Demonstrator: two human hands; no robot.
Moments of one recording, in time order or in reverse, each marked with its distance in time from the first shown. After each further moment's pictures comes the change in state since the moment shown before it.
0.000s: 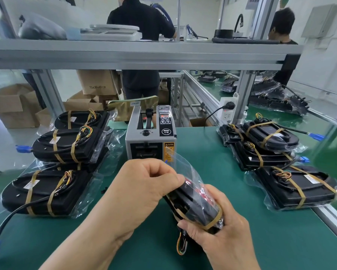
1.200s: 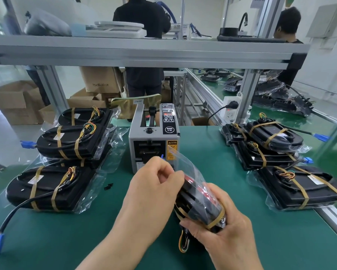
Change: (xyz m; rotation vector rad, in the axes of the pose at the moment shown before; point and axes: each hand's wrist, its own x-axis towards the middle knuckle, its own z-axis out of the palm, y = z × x) left_hand -0.001 -0.030 0.019 0.186 0.234 -0.001; right_hand 0.001 -0.008 0.000 0.028 -0.014 0.018
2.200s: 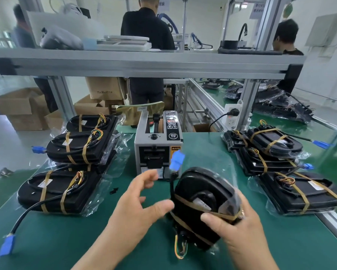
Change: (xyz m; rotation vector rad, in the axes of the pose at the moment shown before) left_hand -0.004 -0.051 -0.029 -0.015 -0.169 0.037; right_hand 0.012 0.000 -0.010 0.469 0.056 0.212
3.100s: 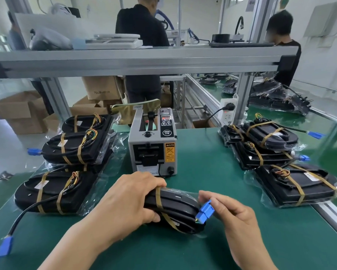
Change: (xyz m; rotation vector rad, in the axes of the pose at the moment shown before) left_hand 0.015 0.022 -0.017 0.731 -0.216 0.299; right_hand -0.002 0.038 -0.029 -0.002 0.007 0.157
